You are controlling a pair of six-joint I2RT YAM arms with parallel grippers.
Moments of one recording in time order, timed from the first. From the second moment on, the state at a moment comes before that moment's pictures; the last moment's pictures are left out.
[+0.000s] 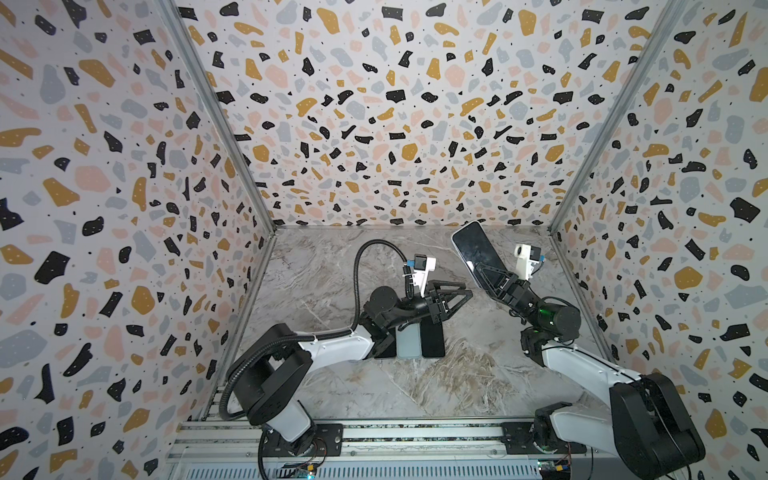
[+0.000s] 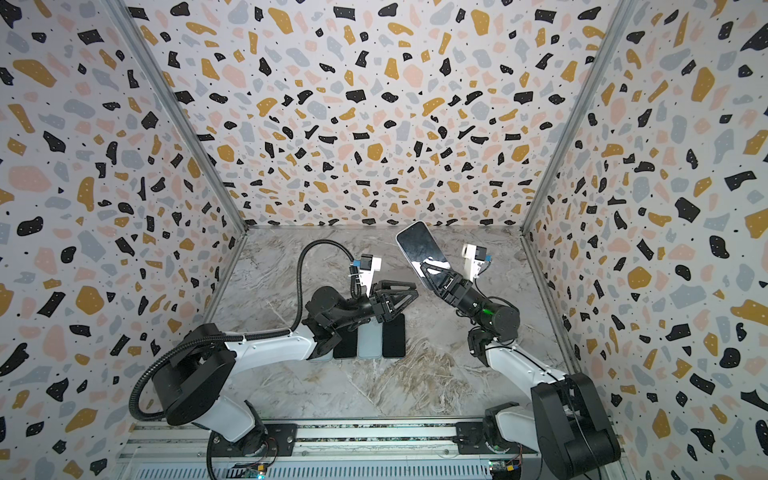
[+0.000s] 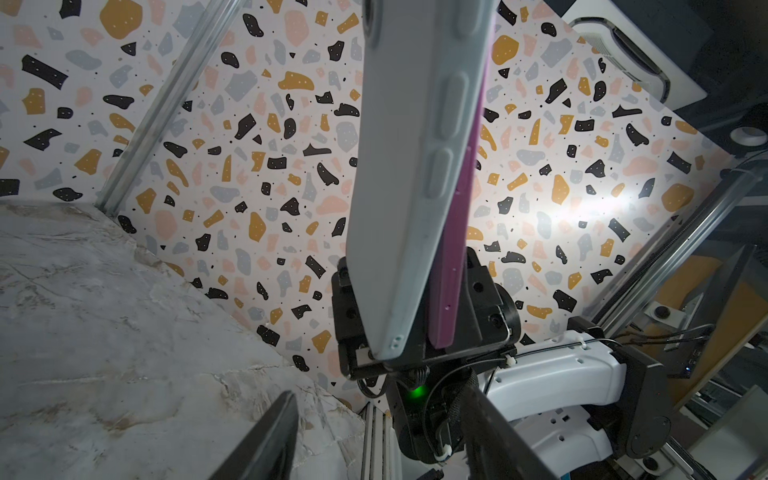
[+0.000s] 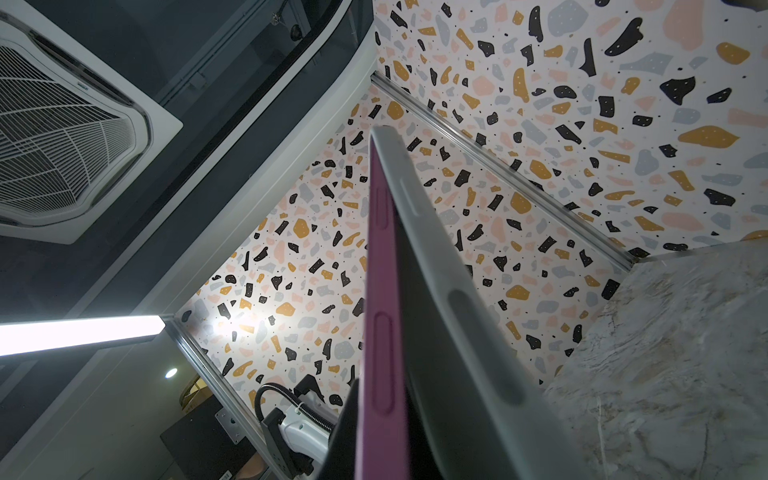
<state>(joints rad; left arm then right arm) -0.84 1.60 0.83 1.08 0.51 -0.81 0.30 1.22 0.48 1.46 -0.71 1.48</state>
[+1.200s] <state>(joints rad) -0.85 1.66 0.95 0.83 0.39 -0.66 0.33 1.24 0.46 1.46 -0.66 1.51</state>
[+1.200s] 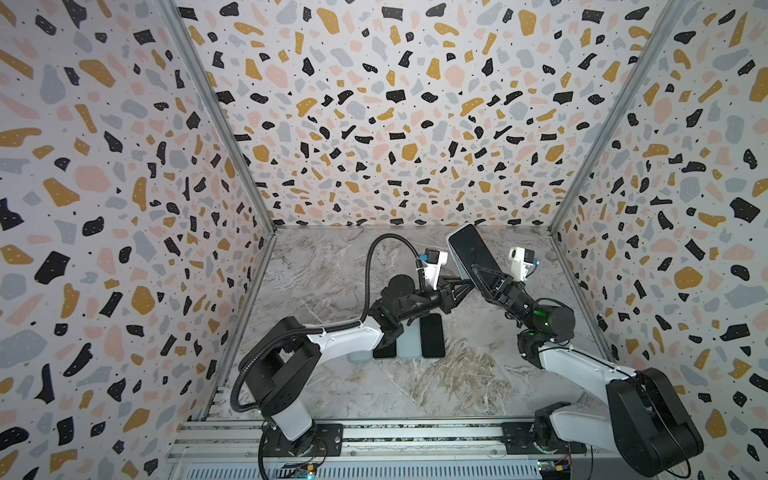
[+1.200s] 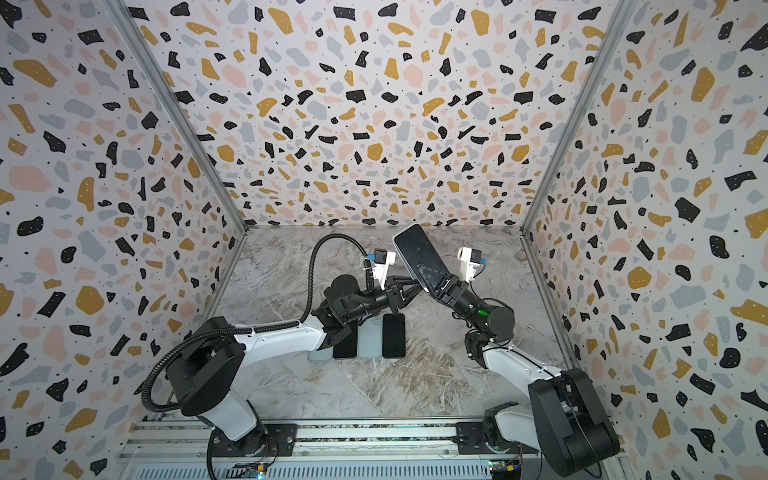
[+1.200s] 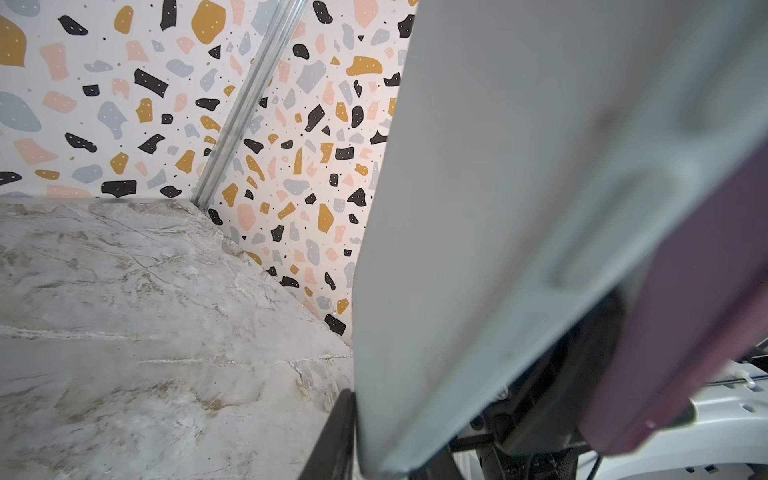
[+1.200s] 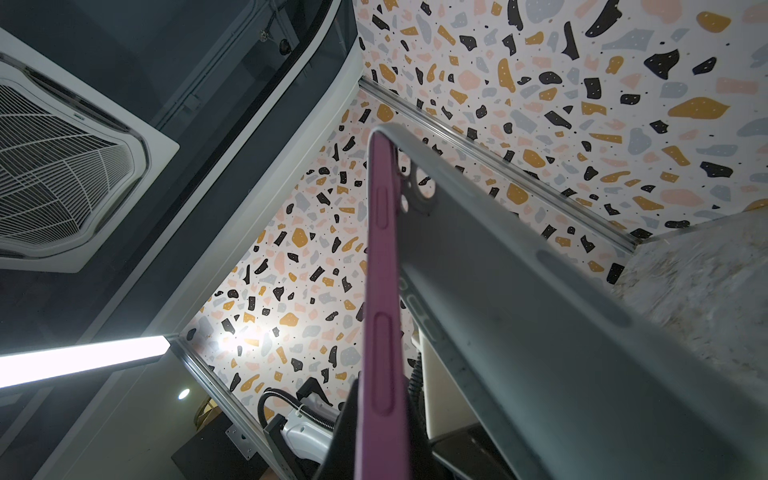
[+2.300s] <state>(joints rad) -0.85 1.62 0.84 0.63 0.33 -0.68 0.25 0.85 0.33 1.00 -0.51 1.28</state>
